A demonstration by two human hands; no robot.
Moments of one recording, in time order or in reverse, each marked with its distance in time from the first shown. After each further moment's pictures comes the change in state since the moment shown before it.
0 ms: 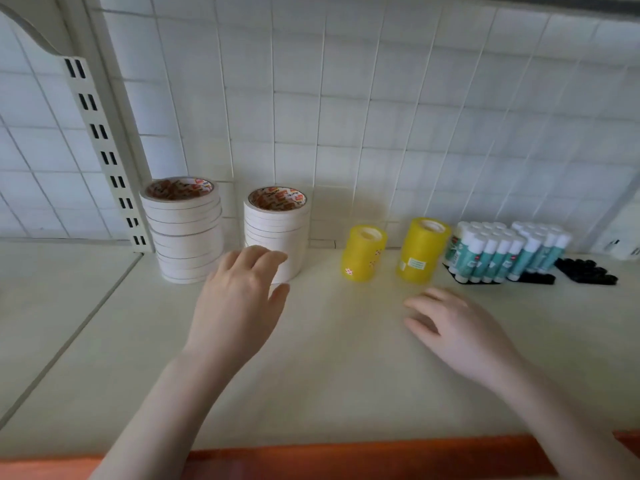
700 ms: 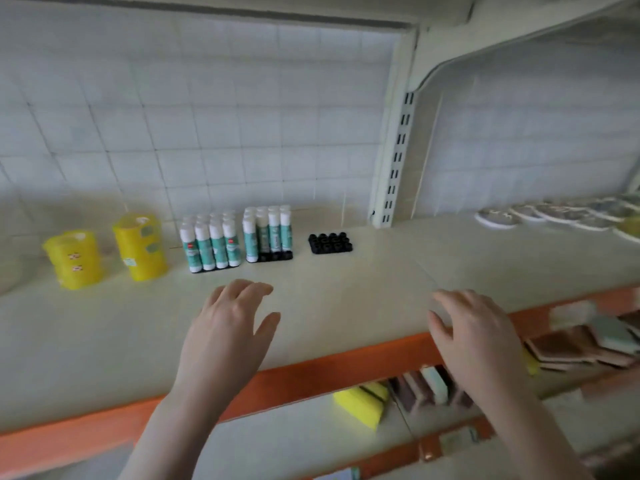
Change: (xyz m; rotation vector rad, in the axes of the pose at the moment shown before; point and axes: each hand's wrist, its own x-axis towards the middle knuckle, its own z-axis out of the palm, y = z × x) left_hand -0.001 0.378 0.122 -0.162 -0.130 -0.043; right_hand -0.222 0.335 -0.066 -0.107 0.448 0.390
